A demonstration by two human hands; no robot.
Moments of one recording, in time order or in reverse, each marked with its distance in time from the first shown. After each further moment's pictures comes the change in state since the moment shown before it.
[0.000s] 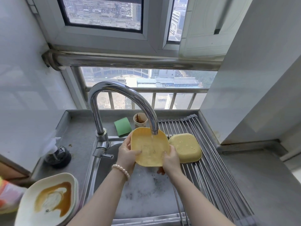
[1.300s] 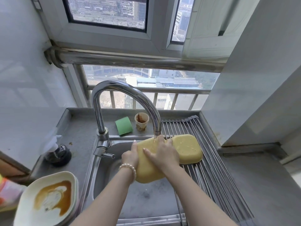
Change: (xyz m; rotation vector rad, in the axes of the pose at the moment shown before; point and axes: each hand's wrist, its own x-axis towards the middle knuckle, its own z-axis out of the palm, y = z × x) left_hand 0.017 -0.019 0.003 0.525 0.249 -0.245; right_hand 0.003 -0.031 0.016 -0.991 -0.034 -0.260
